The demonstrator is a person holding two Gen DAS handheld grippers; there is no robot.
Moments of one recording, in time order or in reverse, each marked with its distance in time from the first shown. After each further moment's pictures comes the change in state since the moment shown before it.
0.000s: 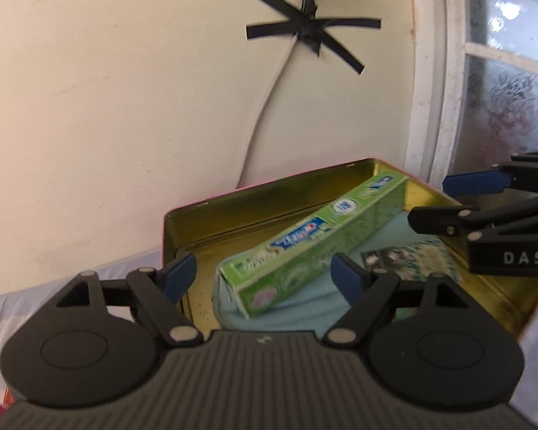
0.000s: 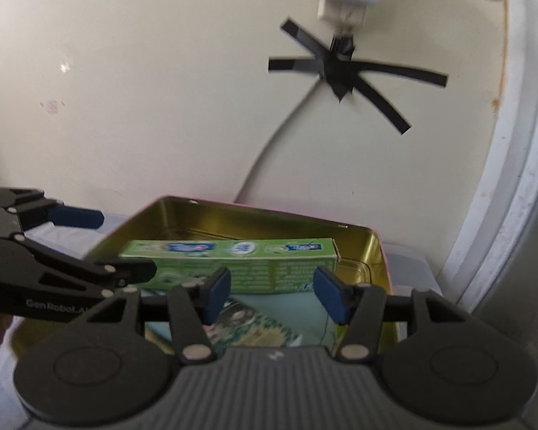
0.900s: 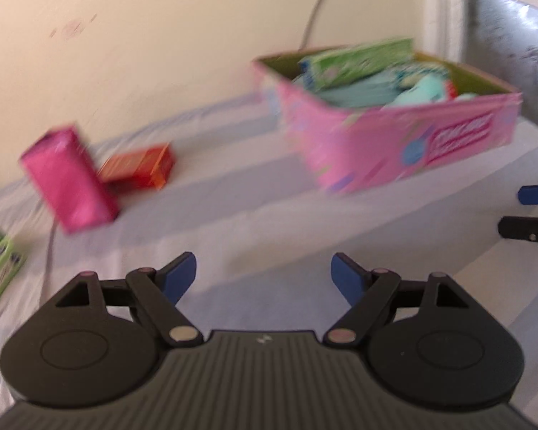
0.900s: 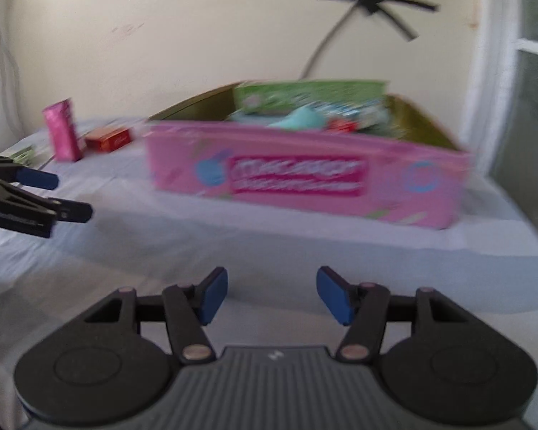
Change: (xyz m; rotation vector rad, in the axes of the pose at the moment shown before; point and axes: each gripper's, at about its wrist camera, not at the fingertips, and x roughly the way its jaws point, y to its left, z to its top) left arm -0.104 0.049 -0.167 -0.022 0.175 0.121; right arm -0.105 0.094 -0.164 0.030 0.133 0.043
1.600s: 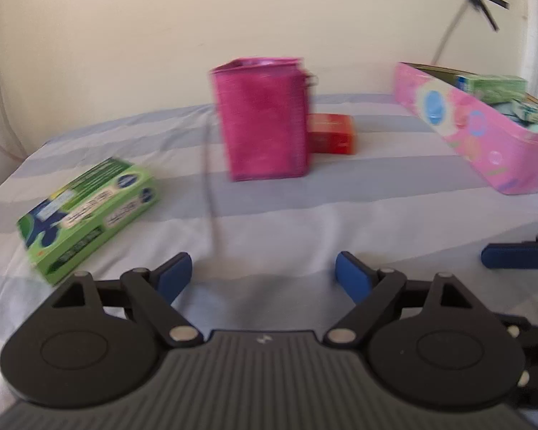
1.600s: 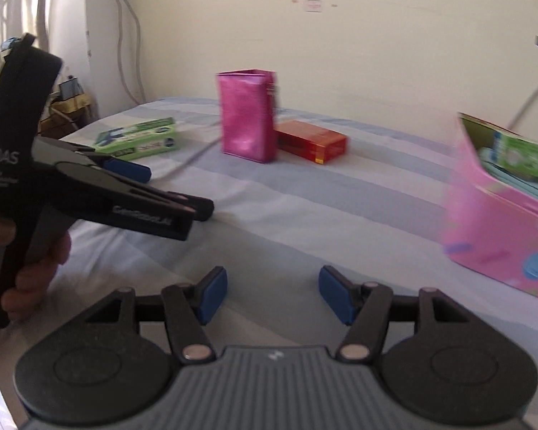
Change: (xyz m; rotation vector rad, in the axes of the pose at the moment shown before) left arm -0.006 0.131 -0.041 -0.209 -0.024 0.149; right arm 0.049 0.200 0.038 -0.222 -0.013 0.284
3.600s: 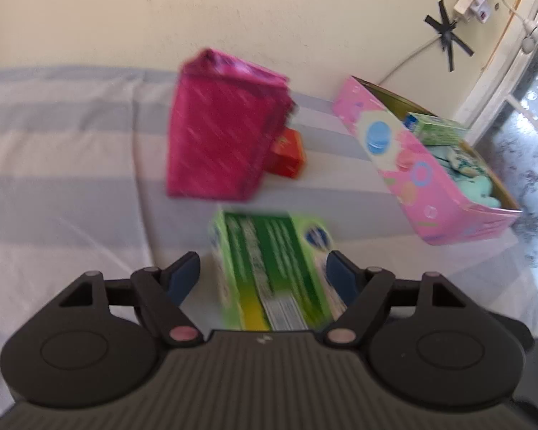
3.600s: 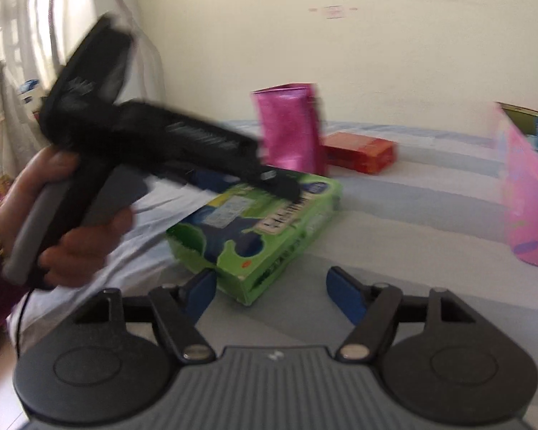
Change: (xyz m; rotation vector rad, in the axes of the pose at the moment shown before) left arm 0.035 0.046 0.041 -0.163 0.149 -0.451; right arm 0.007 0.005 0.000 0.130 -0.062 0.108
